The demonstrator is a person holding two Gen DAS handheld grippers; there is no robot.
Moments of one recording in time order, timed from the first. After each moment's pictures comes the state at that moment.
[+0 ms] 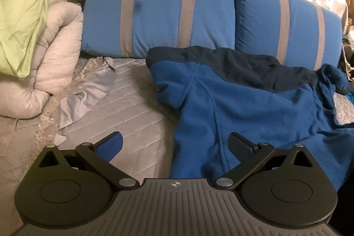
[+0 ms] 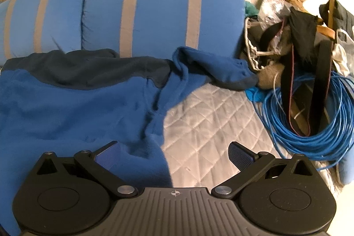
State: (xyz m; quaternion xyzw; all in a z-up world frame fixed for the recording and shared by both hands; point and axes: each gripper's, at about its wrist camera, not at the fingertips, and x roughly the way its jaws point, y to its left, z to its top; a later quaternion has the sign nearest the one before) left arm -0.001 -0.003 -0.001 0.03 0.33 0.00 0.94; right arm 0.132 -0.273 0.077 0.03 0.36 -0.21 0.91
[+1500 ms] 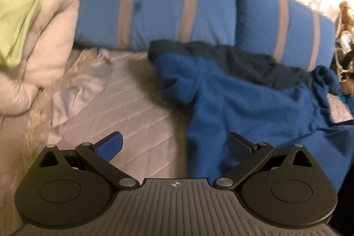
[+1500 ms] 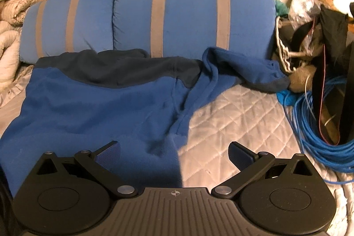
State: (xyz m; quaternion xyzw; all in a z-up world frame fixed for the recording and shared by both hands) left arm 0.016 0.057 -0.027 -0.01 0.35 -0.05 0.93; right arm 0.132 -0.298 0.069 0.07 0.35 -0.10 0.93
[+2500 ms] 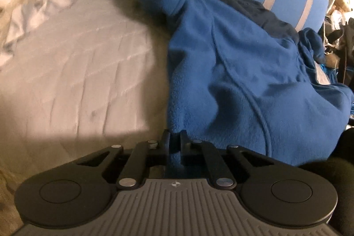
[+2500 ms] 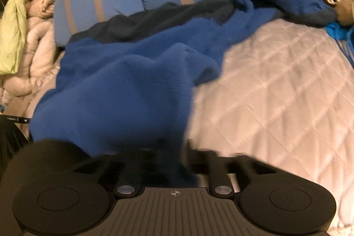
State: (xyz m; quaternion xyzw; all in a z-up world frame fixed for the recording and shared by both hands) left arm 0.017 0.062 -0.098 -0.06 0.47 -0.12 0.87; right arm 0.126 -0.321 -0.022 0.16 0.38 0.05 0.91
